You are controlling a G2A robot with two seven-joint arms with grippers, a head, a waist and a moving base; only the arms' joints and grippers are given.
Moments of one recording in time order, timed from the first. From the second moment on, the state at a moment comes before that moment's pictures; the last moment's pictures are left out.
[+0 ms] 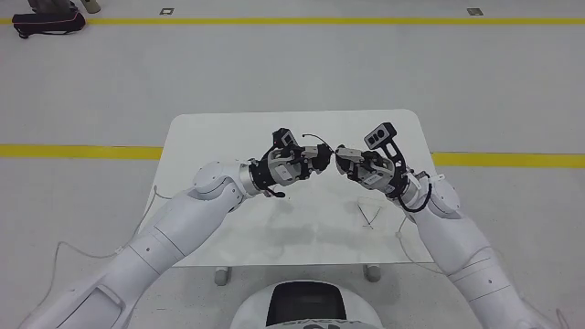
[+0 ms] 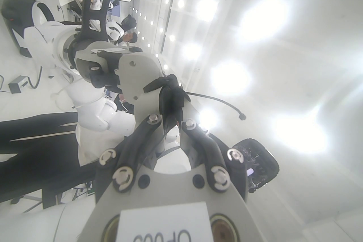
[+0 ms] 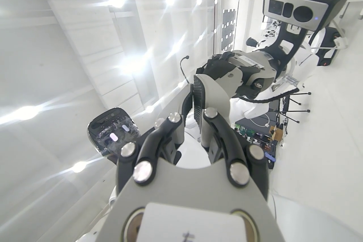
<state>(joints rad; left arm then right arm) 1.03 -1.10 -0.71 -1.40 -1.21 -0.12 -0.93 -1.35 -1.15 1.17 -1.44 0.98 -0.17 1.11</state>
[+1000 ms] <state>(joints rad) 1.03 -1.10 -0.71 -1.40 -1.21 -0.12 -0.93 -1.38 -1.15 1.20 -1.43 0.93 -0.17 1.10</state>
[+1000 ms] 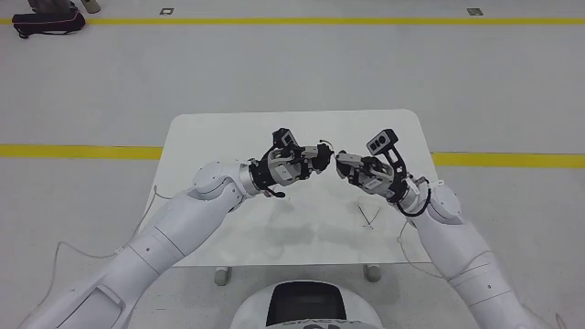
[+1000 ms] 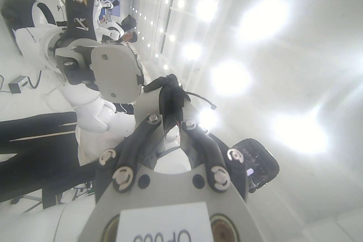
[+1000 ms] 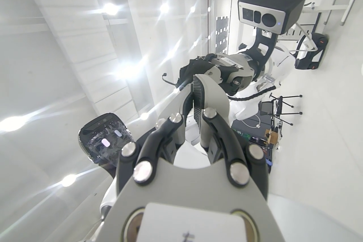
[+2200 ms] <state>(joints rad) 1.03 -1.10 -0.71 -1.40 -1.21 -0.12 -0.93 -1.46 -1.15 1.23 -1.48 0.83 -0.18 1.07</state>
